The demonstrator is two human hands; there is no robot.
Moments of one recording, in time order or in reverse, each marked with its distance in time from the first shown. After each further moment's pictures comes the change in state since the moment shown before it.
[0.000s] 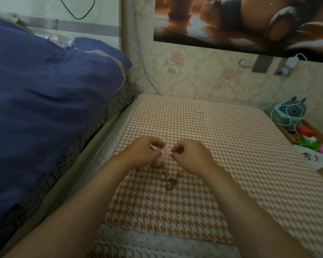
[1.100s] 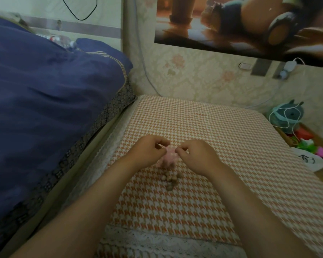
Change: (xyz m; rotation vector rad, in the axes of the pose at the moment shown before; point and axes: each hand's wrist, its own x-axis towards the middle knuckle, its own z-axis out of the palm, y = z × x) left_hand -0.001 0.009 0.005 0.022 0.097 0.068; right_hand -0.001 0.003 -0.014 -0.129 -0.038 -0.049
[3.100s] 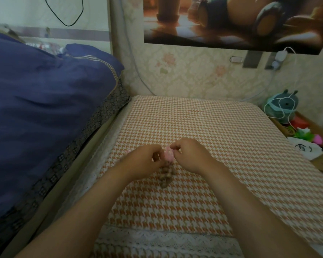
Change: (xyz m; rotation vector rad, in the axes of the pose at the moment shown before) left_hand -0.020 0.005 0.011 0.220 -0.147 0.073; right_hand -0.015 0.001 -0.009 0.123 -0.061 -0.002
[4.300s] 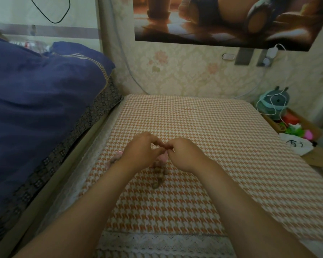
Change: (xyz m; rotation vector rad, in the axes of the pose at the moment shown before) left_hand 0.036 0.014 0.013 0.072 0.244 -0.018; right_hand 0.002 0.007 -0.003 0.062 -0.074 0.021
